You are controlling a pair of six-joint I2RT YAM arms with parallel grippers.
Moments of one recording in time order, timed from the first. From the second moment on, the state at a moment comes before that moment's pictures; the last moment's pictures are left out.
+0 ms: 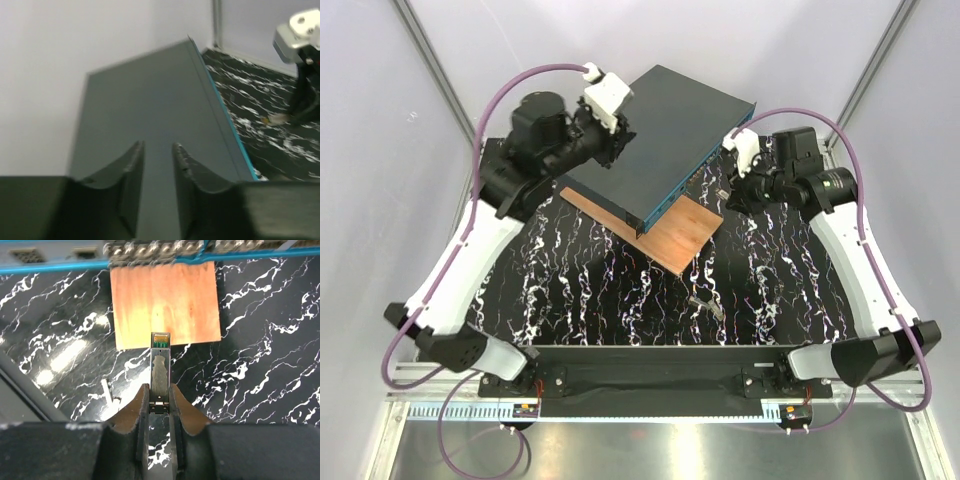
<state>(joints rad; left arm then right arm) -0.62 1.43 1.90 -0.55 0.15 0.25 0.28 1.35 1.59 -1.00 -0.39 -0.40</state>
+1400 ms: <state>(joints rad) -0.57 1.61 1.90 -0.65 0.27 0.04 0.32 1.56 1.77 -0.97 -0.37 -0.26</state>
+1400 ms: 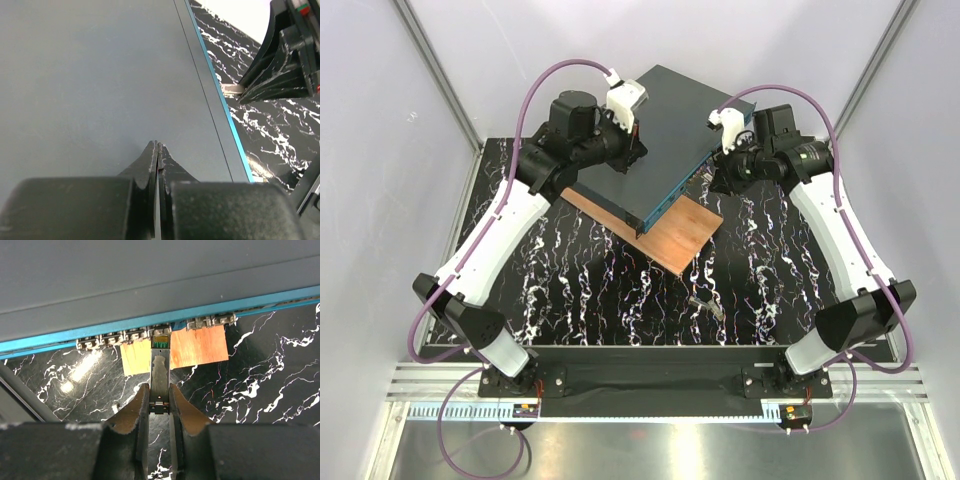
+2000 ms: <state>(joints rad) -0.57 1.61 1.90 -0.63 0.29 -0.01 0.32 1.59 1.81 -0.98 -0.35 -0.26</state>
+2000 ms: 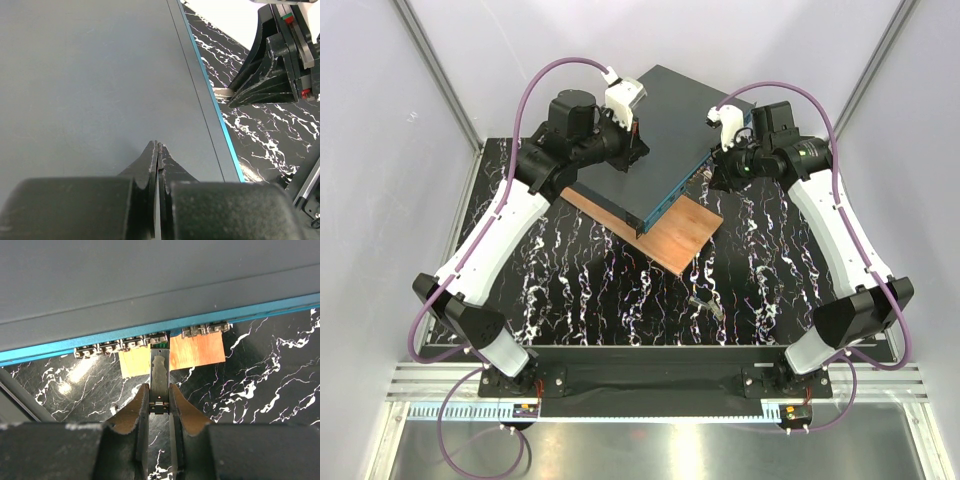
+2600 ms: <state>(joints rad) -0.56 1.61 1.90 -0.61 0.30 -0.02 0.32 1.60 1.82 -0.99 -0.37 -0.26</state>
